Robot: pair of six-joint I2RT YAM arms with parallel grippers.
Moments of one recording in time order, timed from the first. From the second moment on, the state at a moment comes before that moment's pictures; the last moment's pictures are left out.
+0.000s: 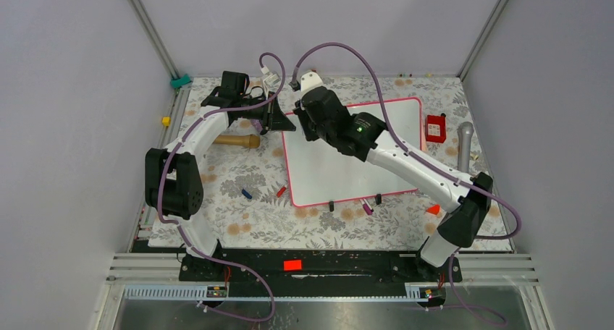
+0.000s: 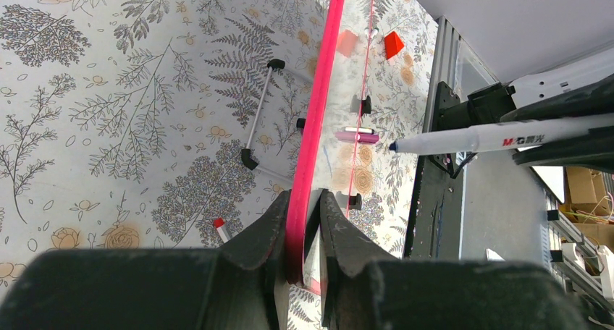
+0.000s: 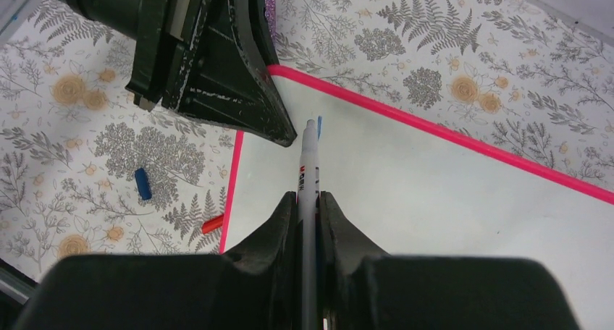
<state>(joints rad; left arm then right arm) -0.20 1.77 1.44 -0.47 1.12 0.12 0.93 1.64 1.68 -0.62 0.35 0.18</state>
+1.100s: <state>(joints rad) -0.20 1.77 1.44 -0.47 1.11 0.12 0.90 1.68 1.65 -0.63 0.36 0.18</state>
